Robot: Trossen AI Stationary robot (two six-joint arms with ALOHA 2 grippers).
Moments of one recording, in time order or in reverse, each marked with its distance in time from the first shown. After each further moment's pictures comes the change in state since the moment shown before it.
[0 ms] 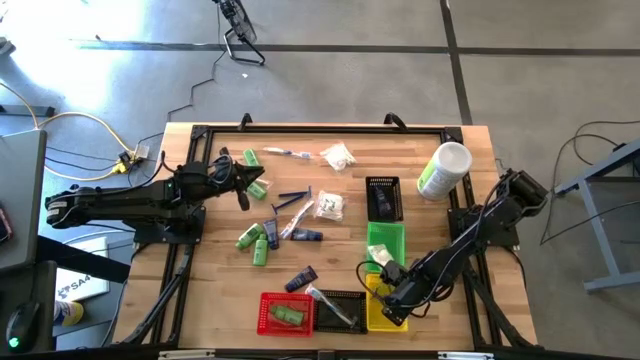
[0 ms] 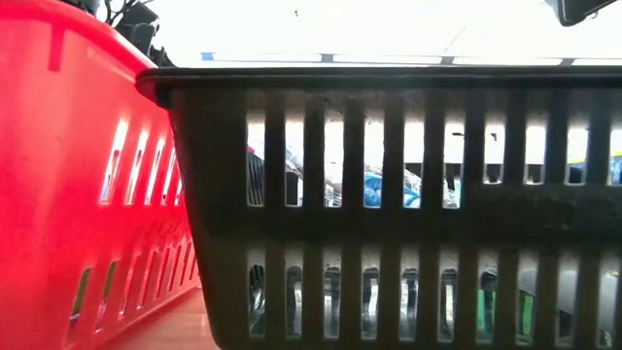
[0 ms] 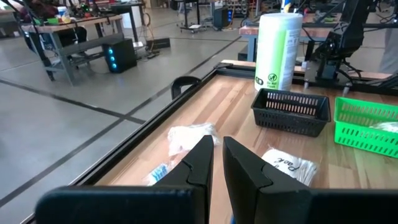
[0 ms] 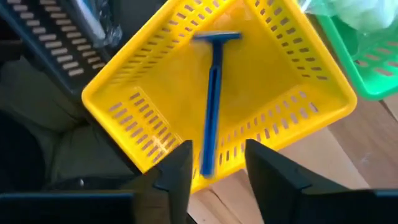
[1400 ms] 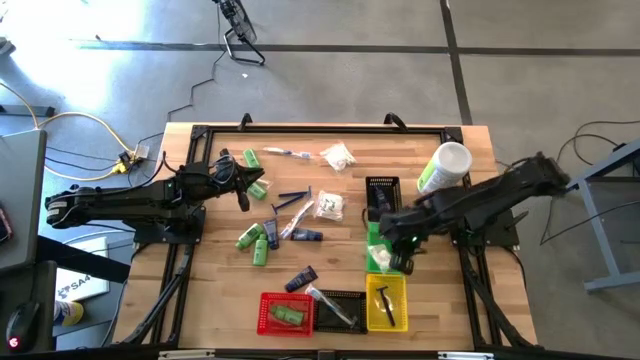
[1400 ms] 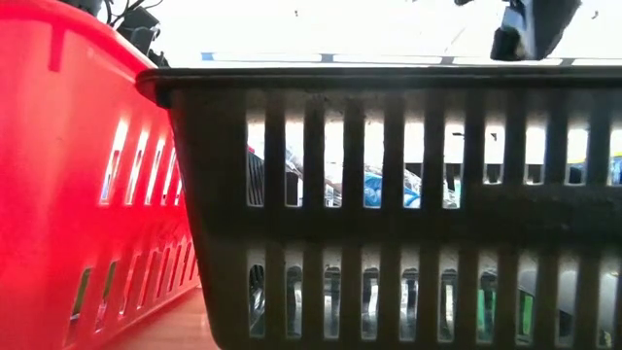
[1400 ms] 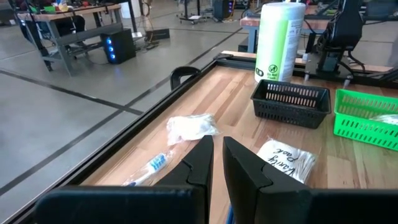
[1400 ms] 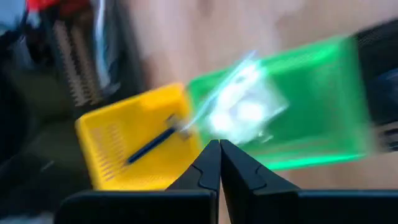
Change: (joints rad) left arm 0.000 0.000 0.000 -0.037 0.000 -0.023; right arm -0.379 -0.300 0.000 -0.194 -0.007 -0.715
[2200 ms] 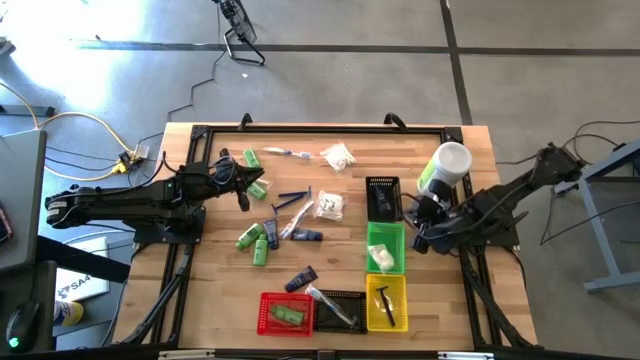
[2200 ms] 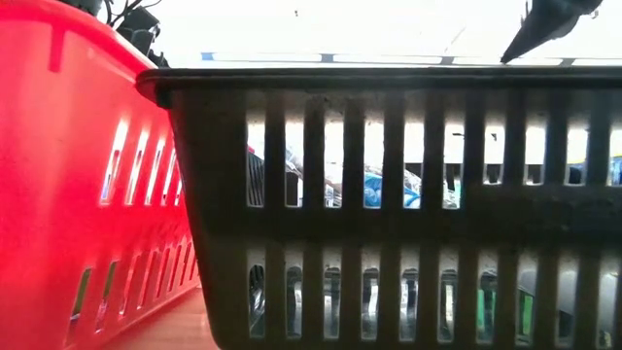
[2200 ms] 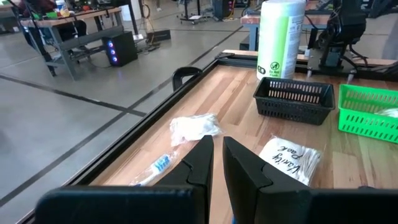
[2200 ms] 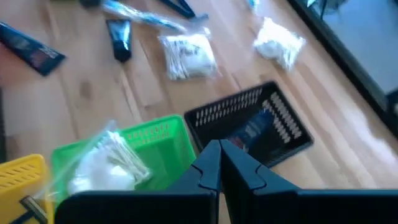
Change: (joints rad) left arm 0.000 0.000 0.000 0.000 -0.005 0.037; right arm 0.211 -0.287 -0.220 -0.041 0.744 0.082
